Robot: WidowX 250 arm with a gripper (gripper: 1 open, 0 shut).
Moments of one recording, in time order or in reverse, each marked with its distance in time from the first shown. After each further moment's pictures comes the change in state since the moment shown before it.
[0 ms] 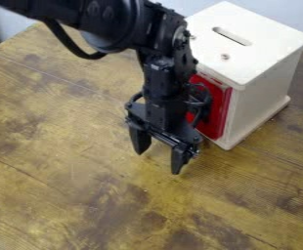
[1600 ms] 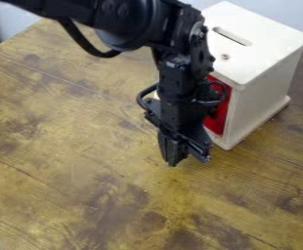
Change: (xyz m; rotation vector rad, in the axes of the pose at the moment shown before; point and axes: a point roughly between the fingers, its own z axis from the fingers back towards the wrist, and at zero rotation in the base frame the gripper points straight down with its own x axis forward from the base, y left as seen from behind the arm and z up) arm 0.005 -0.014 0.007 -0.016 -0.011 -0.191
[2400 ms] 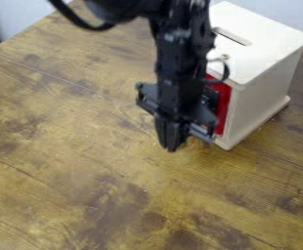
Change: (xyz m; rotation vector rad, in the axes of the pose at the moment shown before) arm 0.000 0.000 0.035 0.003 0.021 0.146
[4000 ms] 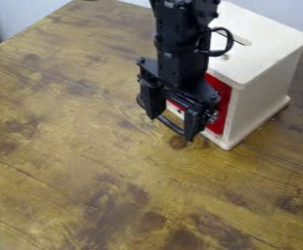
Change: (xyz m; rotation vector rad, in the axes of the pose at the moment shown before) arm 0.004 0.005 0.017 0.002 -0.039 -0.058
